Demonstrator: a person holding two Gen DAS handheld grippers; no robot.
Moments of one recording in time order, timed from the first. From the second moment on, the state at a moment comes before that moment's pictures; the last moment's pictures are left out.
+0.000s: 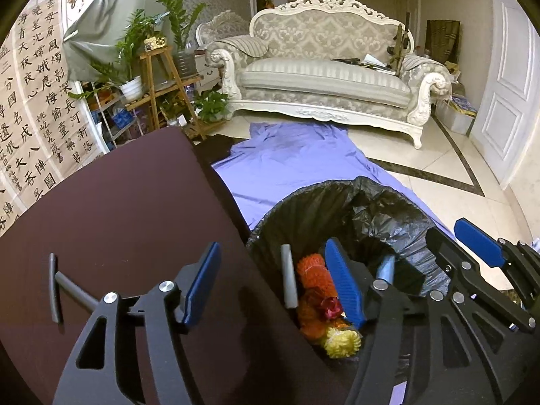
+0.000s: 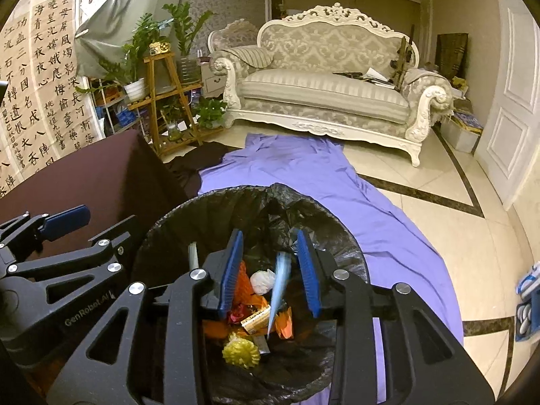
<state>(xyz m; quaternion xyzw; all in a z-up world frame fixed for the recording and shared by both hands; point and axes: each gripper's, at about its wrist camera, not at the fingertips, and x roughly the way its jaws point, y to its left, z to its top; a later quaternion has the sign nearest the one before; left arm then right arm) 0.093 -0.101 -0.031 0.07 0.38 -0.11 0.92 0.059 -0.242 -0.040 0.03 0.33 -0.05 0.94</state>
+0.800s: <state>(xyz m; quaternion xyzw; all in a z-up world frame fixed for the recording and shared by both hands) 0.065 -0.028 -0.024 0.03 0.39 -0.06 0.92 0.036 -0.187 -0.025 0.01 0.33 0.00 0.95</state>
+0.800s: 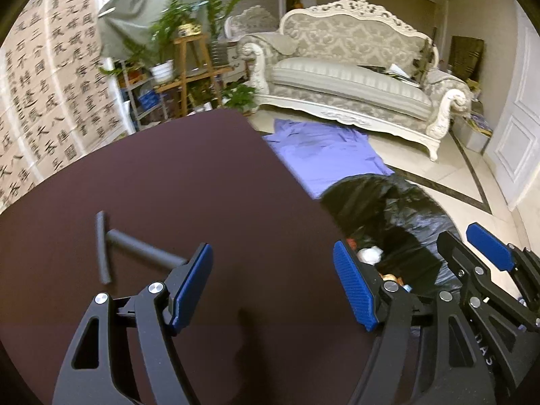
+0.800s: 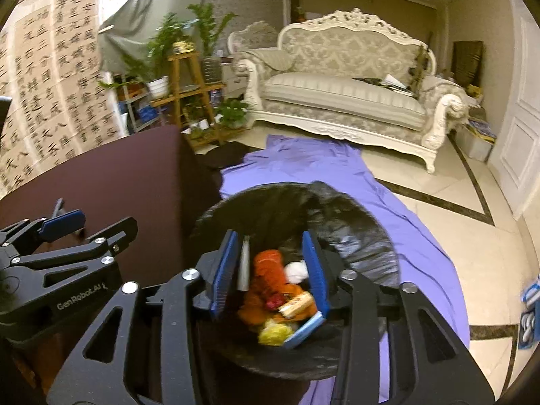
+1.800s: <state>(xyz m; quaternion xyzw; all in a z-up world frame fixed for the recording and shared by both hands) 0.086 0.125 -0.044 -0.03 0.42 0.07 0.90 0.053 -0.071 -0.028 -0.06 0.37 0.11 0.92</state>
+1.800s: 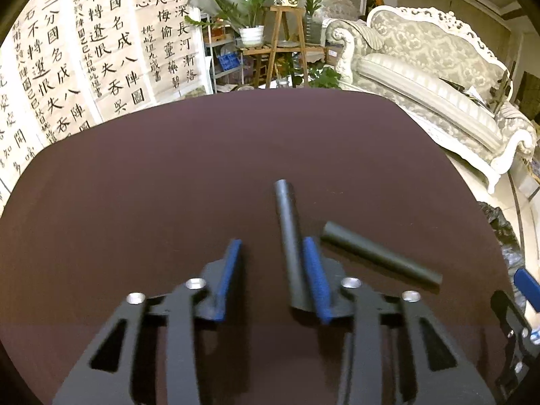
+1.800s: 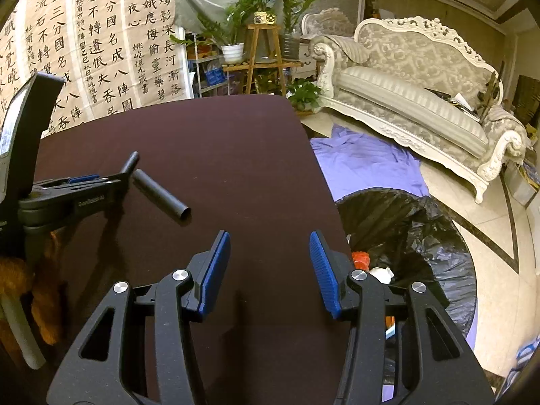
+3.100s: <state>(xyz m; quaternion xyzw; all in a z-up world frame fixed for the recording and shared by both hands) 0.047 0.178 -0.044 -0.05 0.42 0.07 0.90 0.108 0.050 -0.039 -0.12 0.41 0.20 0.88</state>
